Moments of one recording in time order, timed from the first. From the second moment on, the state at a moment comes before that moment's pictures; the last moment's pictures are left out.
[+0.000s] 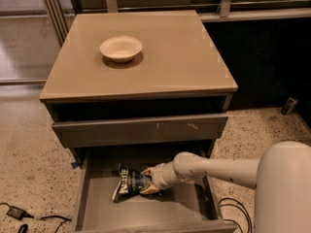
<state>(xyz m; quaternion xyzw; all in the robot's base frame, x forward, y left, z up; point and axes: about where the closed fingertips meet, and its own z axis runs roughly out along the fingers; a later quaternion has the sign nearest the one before) 0.535 0.044 0.361 -0.66 0.65 0.22 0.31</state>
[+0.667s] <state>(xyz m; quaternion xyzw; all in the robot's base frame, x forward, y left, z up) 0.532 0.053 0.367 -0.66 0.65 0.23 0.30</state>
